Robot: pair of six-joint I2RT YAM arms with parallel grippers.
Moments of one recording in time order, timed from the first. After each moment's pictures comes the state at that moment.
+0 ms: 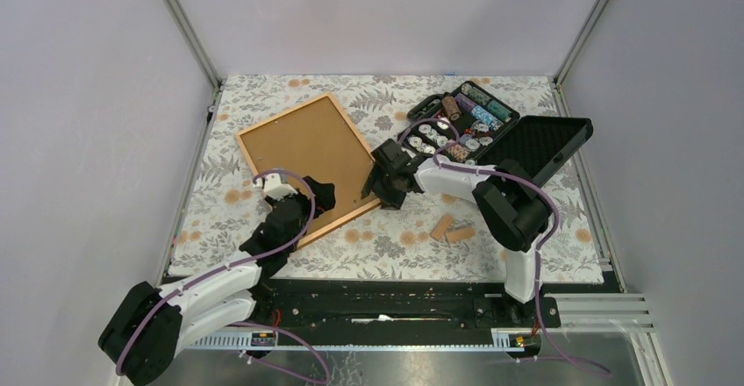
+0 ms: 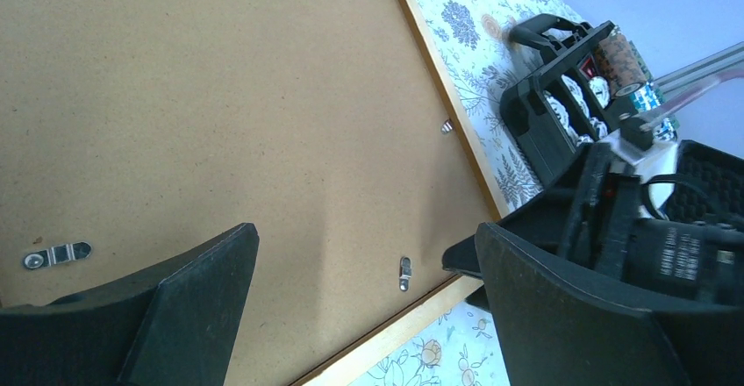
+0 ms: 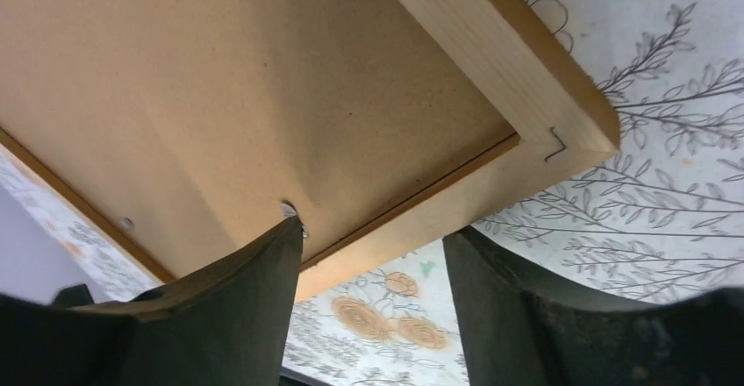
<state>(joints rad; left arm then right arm) -0.63 0.90 0.20 0.39 -0.47 -0.78 0.77 1.93 1.26 -0.39 -0.03 1.12</state>
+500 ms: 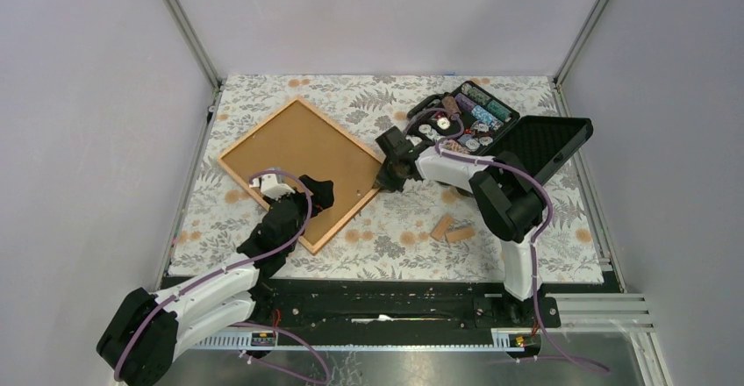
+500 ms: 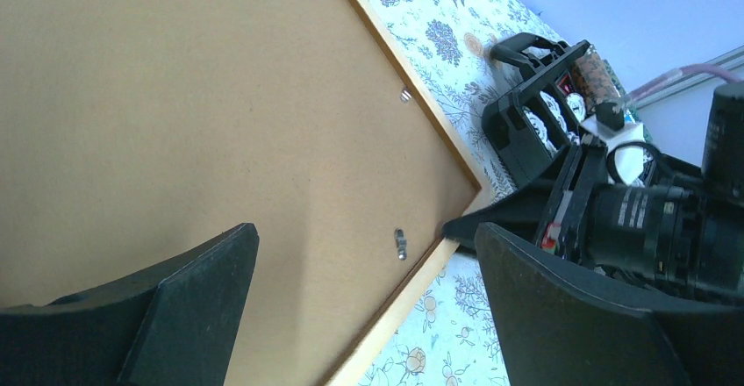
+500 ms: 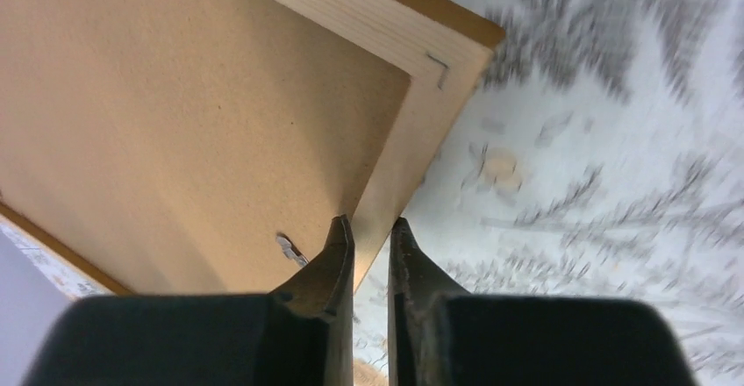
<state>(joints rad) -0.62 0.85 0.20 0.39 -0.47 -0.78 0.72 2.01 1.34 -0.41 0.02 1.14</state>
